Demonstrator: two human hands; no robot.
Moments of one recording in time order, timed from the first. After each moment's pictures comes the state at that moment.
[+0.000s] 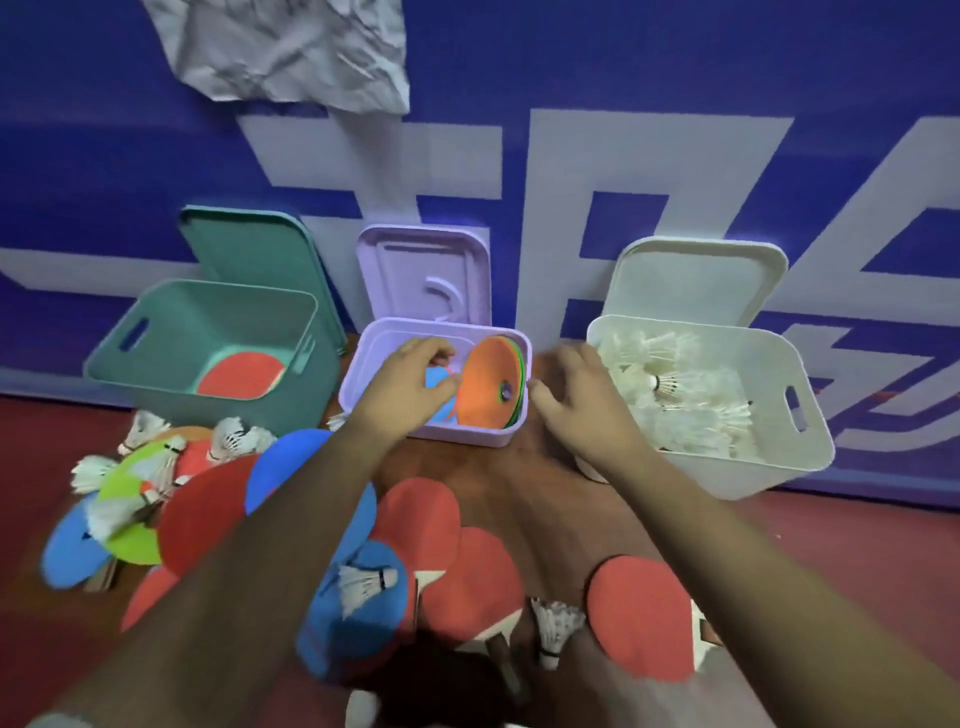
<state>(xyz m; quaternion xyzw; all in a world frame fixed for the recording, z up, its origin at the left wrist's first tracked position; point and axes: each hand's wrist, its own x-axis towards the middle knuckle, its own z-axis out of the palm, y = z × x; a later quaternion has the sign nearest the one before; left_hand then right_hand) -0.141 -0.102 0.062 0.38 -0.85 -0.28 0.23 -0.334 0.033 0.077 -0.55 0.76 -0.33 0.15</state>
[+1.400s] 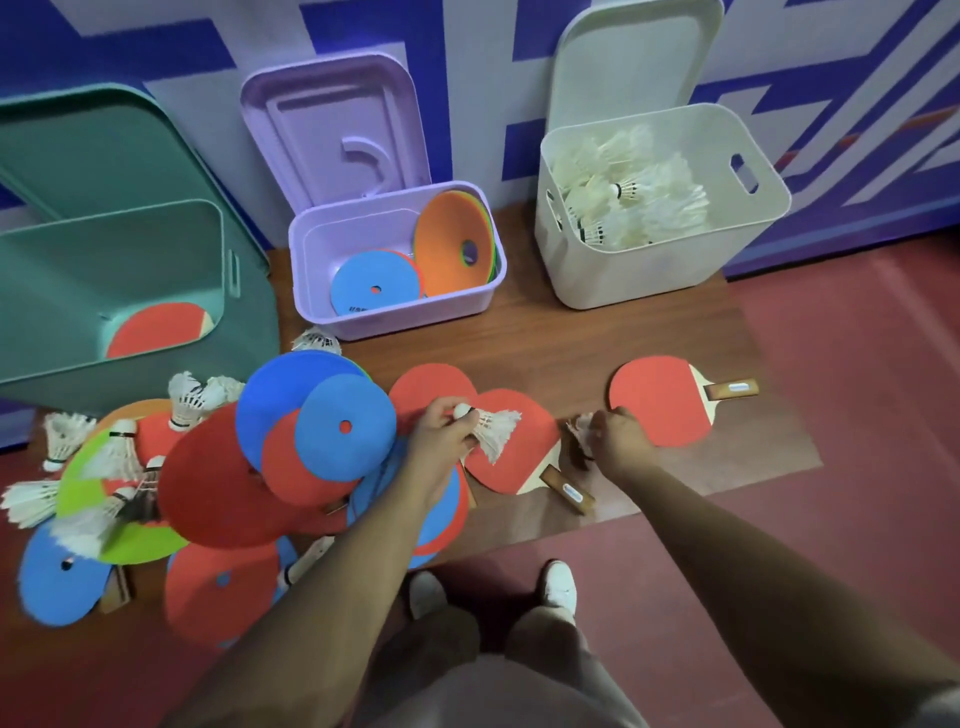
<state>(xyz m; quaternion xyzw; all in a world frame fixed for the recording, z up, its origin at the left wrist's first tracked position) -0.052 0.013 -0.094 0.46 -0.45 -0.76 0.10 -0.222 0.186 -0.125 -0.27 0.91 -0.11 0.29</state>
